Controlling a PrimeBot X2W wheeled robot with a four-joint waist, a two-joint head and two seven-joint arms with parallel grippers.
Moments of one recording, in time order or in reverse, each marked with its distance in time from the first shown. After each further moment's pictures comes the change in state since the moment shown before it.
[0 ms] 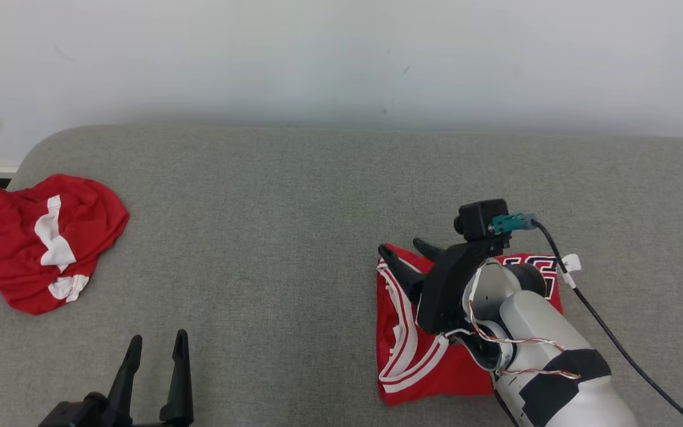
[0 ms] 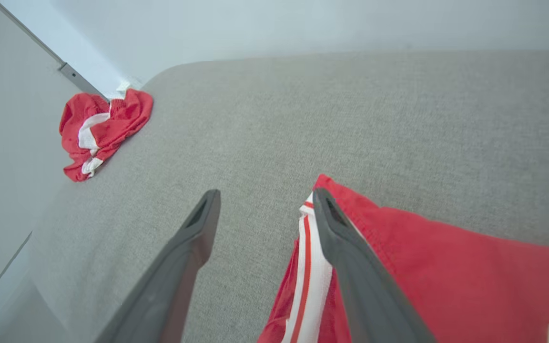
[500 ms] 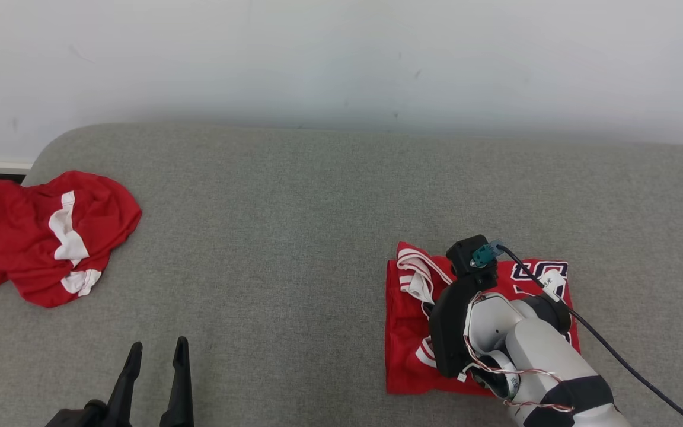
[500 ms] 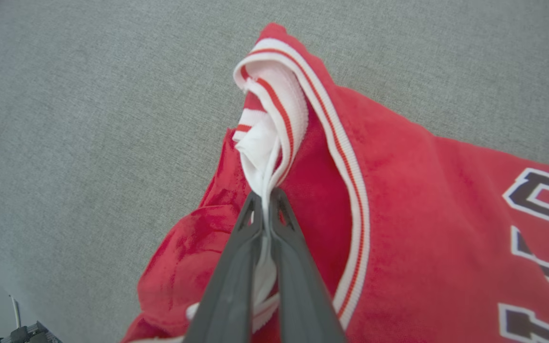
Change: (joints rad) left arm 0.028 0.000 0.004 -0.018 0.007 0.000 0.000; right arm 0.082 -0.006 -0.067 -0.040 -0.293 0.000 0.245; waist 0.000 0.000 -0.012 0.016
